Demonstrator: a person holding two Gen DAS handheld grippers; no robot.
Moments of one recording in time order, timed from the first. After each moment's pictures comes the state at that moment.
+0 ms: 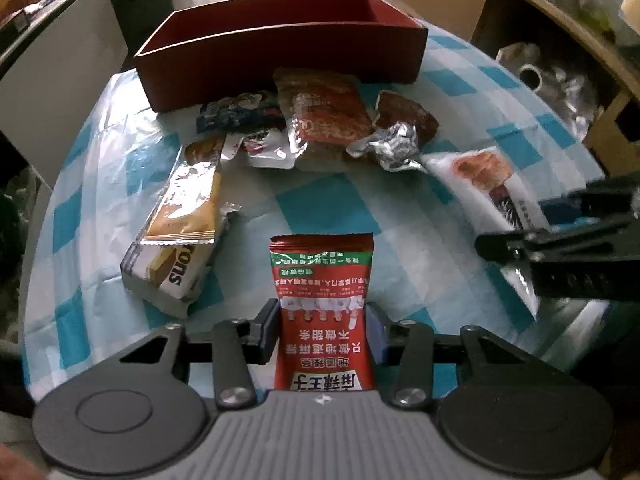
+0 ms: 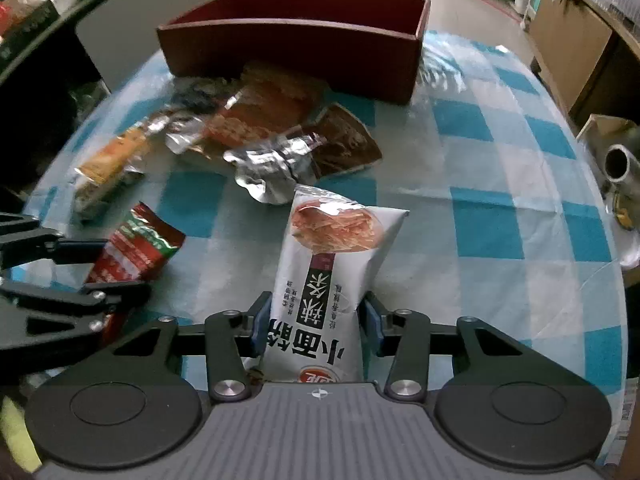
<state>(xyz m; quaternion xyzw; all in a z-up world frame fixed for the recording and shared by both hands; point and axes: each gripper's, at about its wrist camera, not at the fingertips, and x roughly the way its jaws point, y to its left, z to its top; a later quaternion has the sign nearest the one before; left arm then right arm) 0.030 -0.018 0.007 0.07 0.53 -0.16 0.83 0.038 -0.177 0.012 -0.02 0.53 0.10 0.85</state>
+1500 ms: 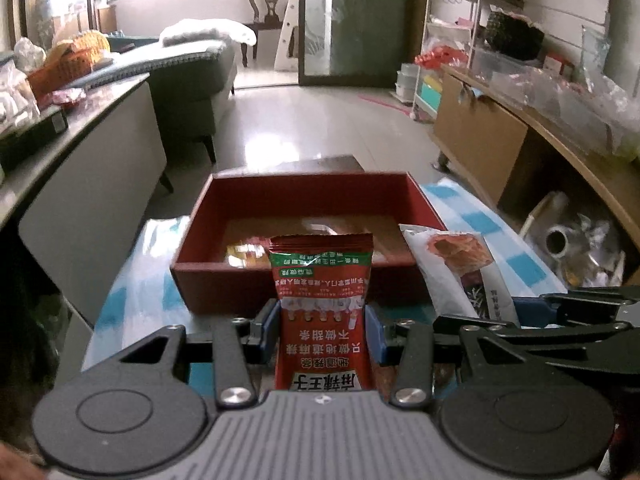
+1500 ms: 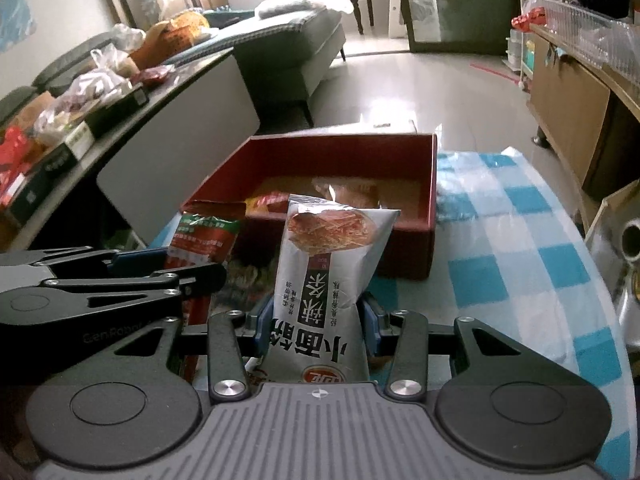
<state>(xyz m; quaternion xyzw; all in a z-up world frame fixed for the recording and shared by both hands) 0.125 -0.036 0.094 0.03 0.38 -0.12 0.92 0.108 -0.180 0.083 0.07 0.40 0.11 0.90</state>
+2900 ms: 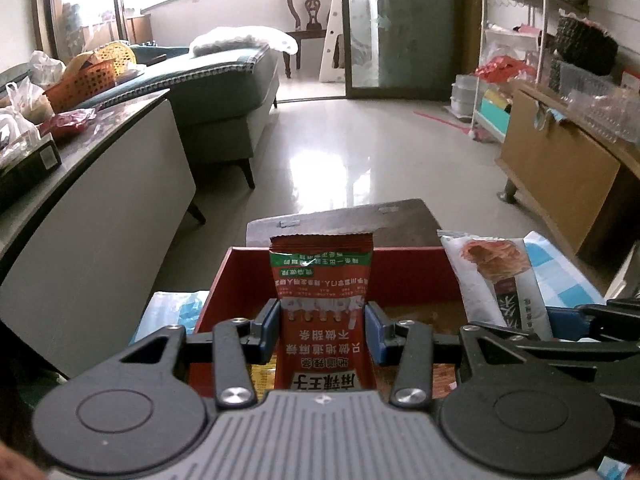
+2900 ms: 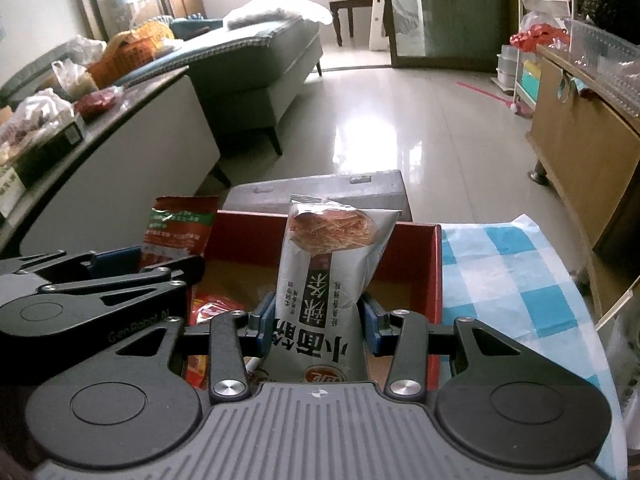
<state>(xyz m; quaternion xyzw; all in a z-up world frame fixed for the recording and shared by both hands) 0.270 -0.054 0.061 0.04 0.36 -0.04 0.93 0.253 -0.175 0.065 0.05 0.40 0.08 0.91</state>
